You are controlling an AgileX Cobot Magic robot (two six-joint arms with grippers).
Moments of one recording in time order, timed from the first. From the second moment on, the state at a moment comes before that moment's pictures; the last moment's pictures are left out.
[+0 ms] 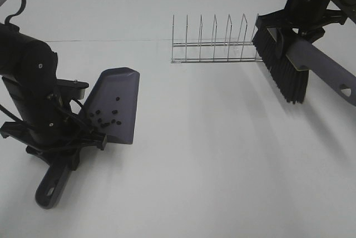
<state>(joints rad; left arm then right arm) -0.44 1.97 -1.00 0.05 0.71 -0.37 0.11 2.20 -1.88 0.01 1.22 -0.03</state>
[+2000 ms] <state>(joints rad) -0.44 1.97 -1.00 0.05 0.70 -0.35 0.12 2.53 -2.29 0.03 1.12 0.04</state>
